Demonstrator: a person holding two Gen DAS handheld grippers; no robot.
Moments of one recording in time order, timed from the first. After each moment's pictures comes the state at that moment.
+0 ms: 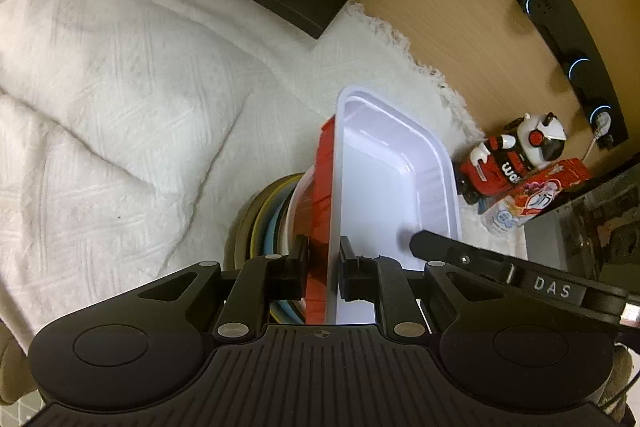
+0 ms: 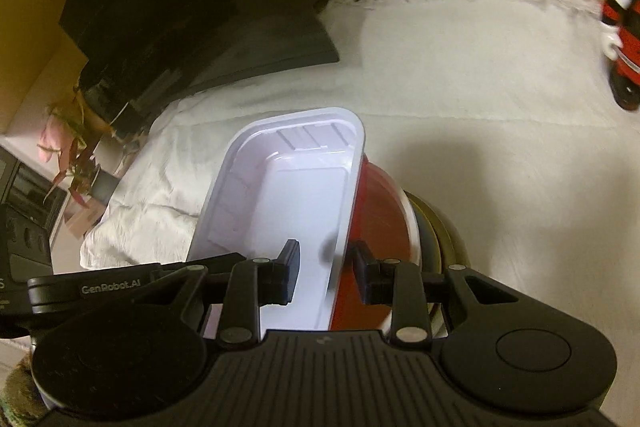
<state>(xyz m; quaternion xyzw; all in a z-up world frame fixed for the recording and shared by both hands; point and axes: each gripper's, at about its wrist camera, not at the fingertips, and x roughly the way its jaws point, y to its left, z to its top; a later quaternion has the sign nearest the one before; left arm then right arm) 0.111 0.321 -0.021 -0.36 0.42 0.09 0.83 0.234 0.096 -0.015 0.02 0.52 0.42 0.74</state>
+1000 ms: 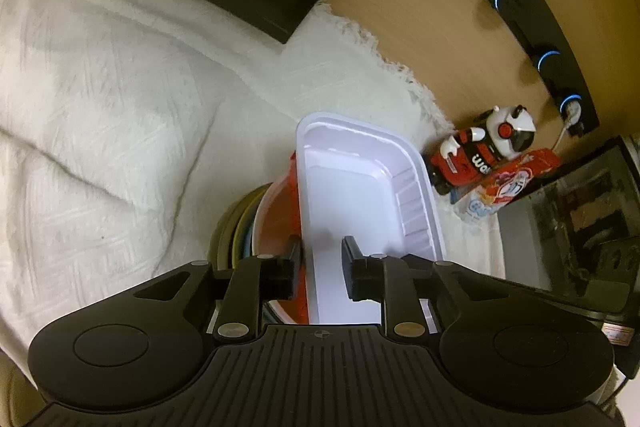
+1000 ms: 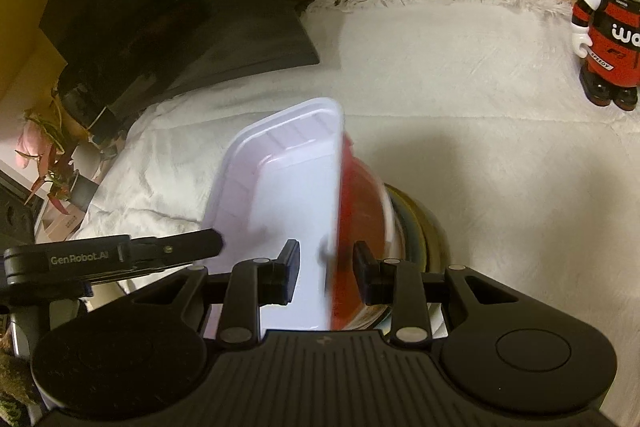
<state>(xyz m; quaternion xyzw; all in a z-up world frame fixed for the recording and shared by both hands) 0.120 0.332 -0.007 -0.35 0.42 0.04 0.83 0.216 0.093 -0.002 0.01 0.52 0.37 0.77</state>
